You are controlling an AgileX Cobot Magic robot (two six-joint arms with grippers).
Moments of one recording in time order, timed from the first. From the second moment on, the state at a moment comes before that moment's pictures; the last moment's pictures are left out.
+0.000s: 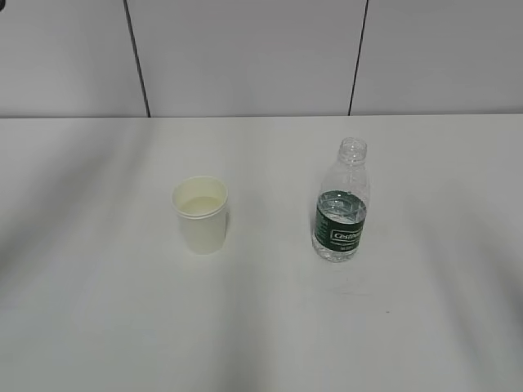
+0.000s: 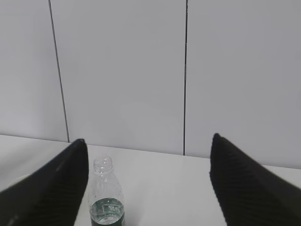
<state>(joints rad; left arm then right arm) -0.20 1.36 -1.04 0.52 -0.21 -0.96 0.16 0.20 -0.25 -1.84 -0.02 1.83</state>
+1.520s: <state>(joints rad) -0.20 0.46 -0.69 0.07 1.12 0.01 0.16 0.20 -0.25 -1.84 -0.02 1.83</state>
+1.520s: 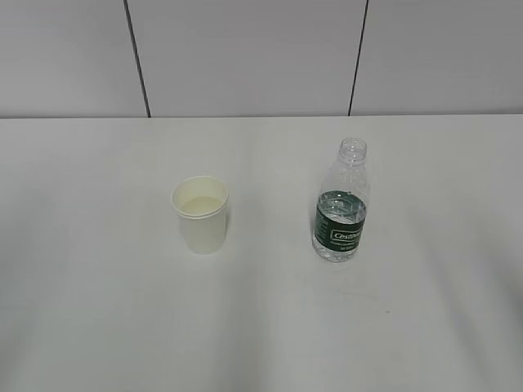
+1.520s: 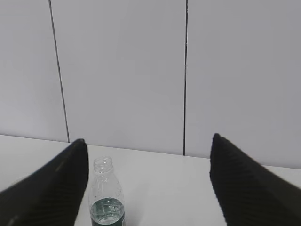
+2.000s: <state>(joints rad) -0.20 0.16 -0.56 0.03 1.15 0.01 0.16 0.20 -0.25 -1.84 -0.02 1.83</state>
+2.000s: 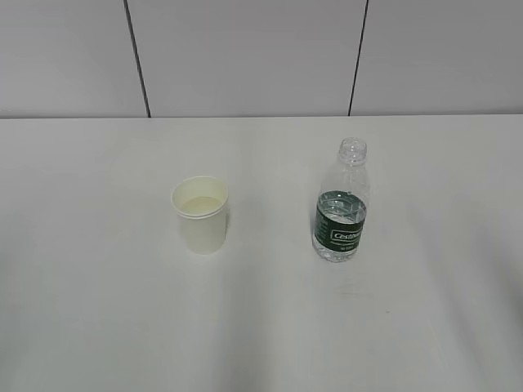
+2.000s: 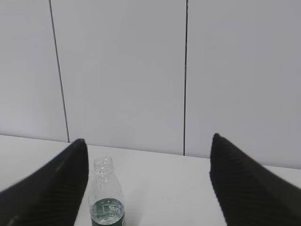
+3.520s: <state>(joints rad) -0.07 -0.02 -0.52 0.02 1.11 0.01 0.16 0.20 -0.25 -1.84 -0.02 1.83</state>
